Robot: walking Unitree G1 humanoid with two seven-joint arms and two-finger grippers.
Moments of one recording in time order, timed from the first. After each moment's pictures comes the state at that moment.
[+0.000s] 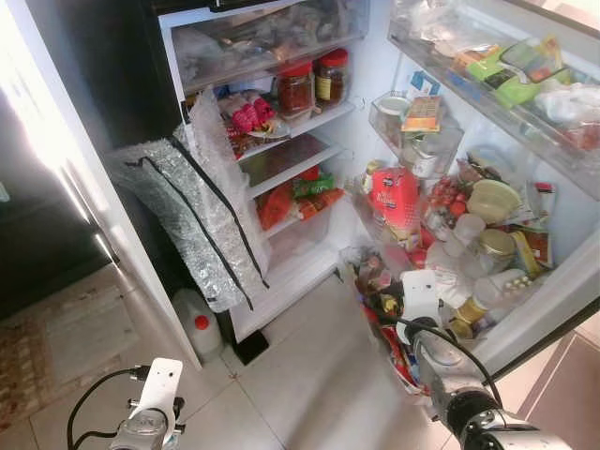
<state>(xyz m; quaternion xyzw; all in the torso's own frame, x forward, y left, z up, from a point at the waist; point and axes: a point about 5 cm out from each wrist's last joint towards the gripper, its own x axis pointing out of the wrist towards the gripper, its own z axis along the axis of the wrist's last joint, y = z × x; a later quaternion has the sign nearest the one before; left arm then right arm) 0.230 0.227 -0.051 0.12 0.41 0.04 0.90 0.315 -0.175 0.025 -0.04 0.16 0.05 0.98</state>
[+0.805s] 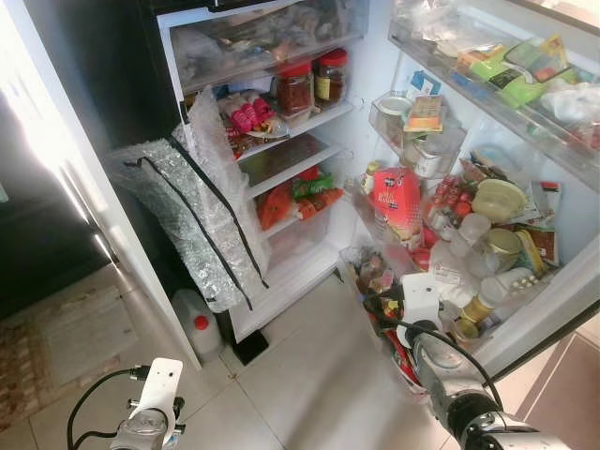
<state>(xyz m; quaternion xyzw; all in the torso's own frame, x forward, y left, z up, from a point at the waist) 0.230 0.227 -0.051 0.12 0.41 0.04 0.90 0.313 -0.175 0.022 -0.04 0.17 0.05 0.98</state>
